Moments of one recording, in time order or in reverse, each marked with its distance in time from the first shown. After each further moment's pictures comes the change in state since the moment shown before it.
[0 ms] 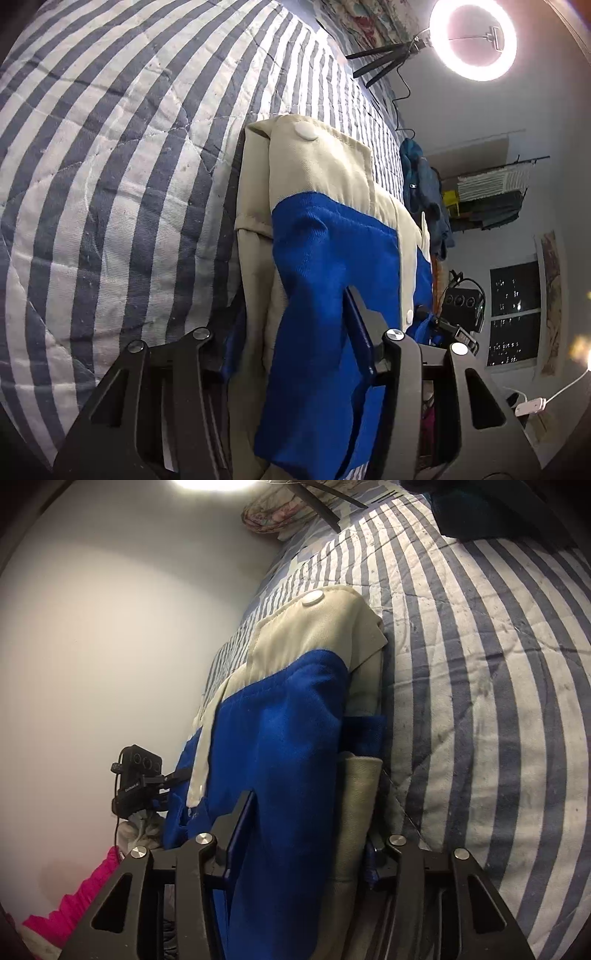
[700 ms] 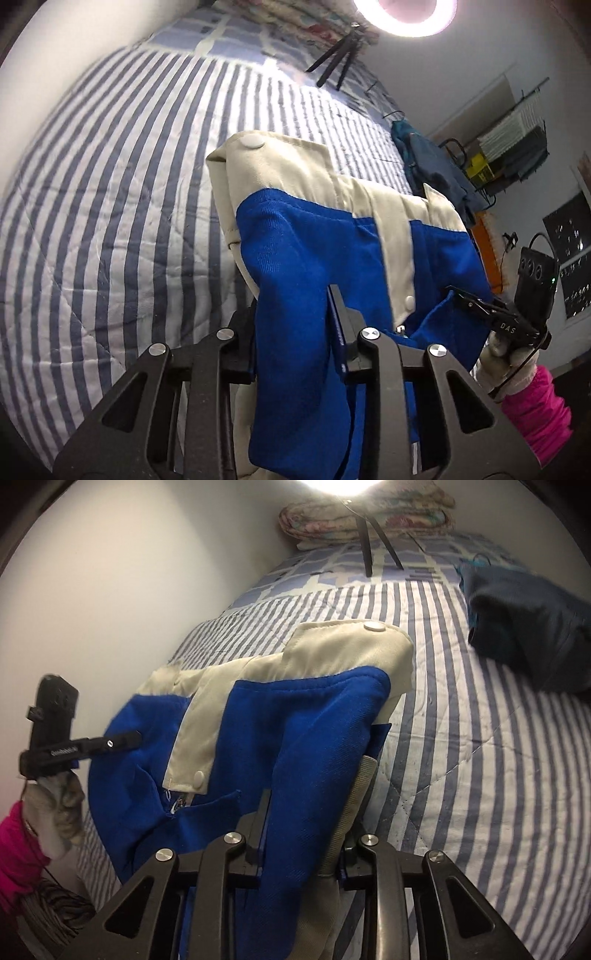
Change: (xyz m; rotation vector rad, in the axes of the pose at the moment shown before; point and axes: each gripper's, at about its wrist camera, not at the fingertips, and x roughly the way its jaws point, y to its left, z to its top) left arm -0.015 -0.095 -0.029 0.315 -0.115 0.243; right arm -0.002 0.118 -0.016 -0.370 -0.044 -0.445
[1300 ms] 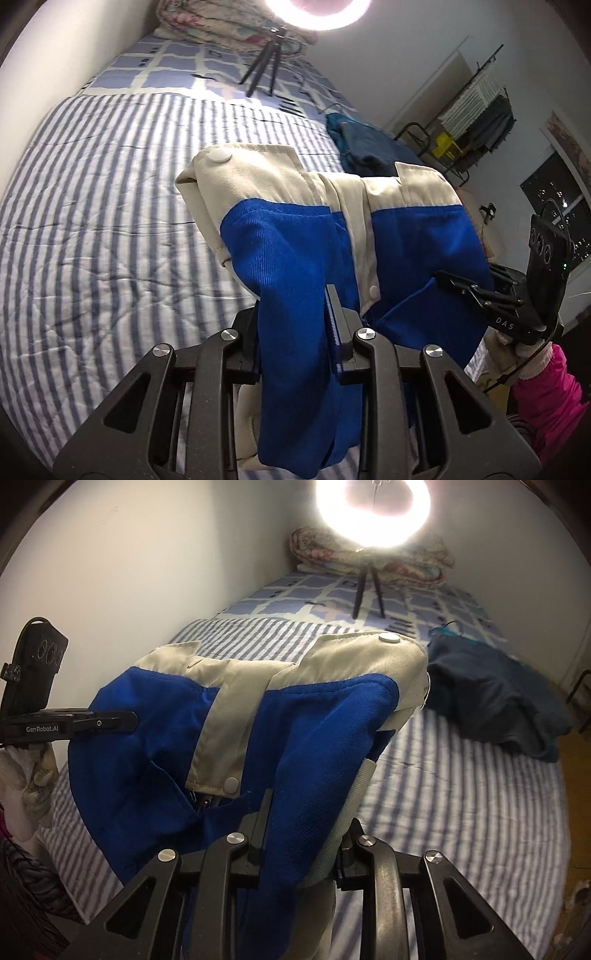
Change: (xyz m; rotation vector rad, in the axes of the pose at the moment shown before) left arm -0.021 -0.089 -0.017 0.147 -0.022 -0.082; right arm -0.081 0.023 -0.018 -0.143 -0.047 -0.225
